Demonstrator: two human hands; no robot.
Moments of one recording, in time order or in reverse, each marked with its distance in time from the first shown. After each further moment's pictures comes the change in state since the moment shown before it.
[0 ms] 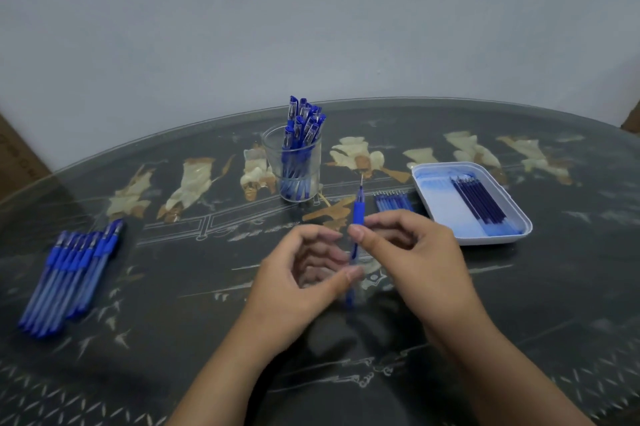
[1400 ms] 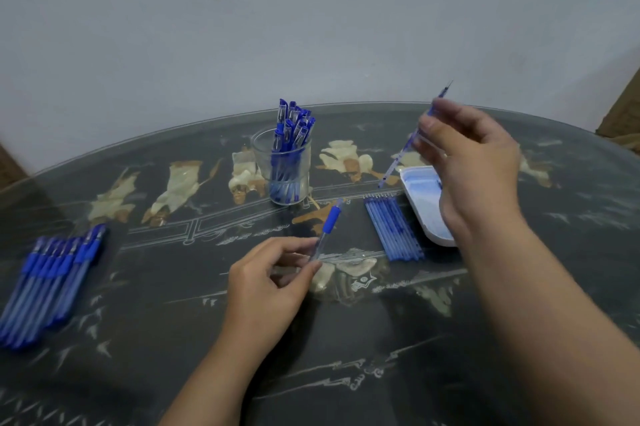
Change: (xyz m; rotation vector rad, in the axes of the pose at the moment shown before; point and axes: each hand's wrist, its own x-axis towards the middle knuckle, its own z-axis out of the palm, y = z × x) left_hand 0.004 -0.016 -0.008 0.310 0.240 0.165; right_hand 0.071 -0.050 -0.034 0.490 0.360 -0.149
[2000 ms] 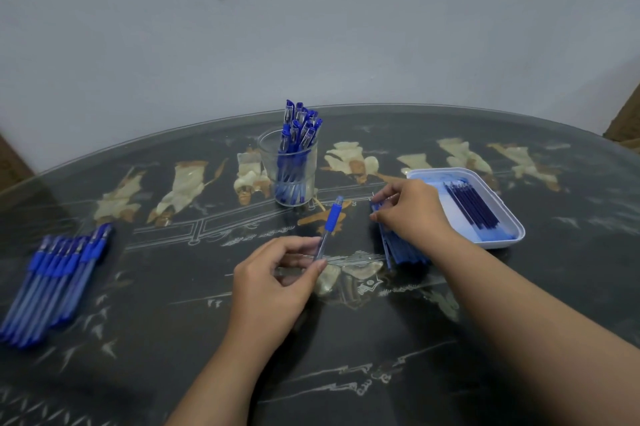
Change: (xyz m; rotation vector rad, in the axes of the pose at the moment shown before) left_hand 0.003 -0.003 0.001 -0.041 0.029 -0.060; right_hand 0.023 0.088 -0.019 -1.195 -0.366 0.122
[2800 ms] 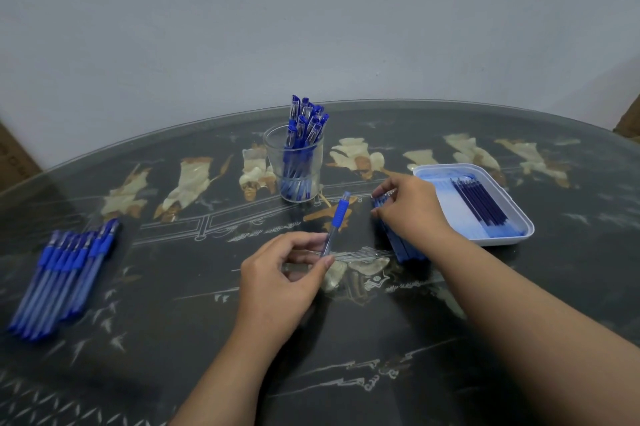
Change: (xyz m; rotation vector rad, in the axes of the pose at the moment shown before) left_hand 0.000 0.003 0.001 -0.028 -0.003 -0.025; right_hand 0.001 -0.003 0.011 -0.034 0.031 -0.054
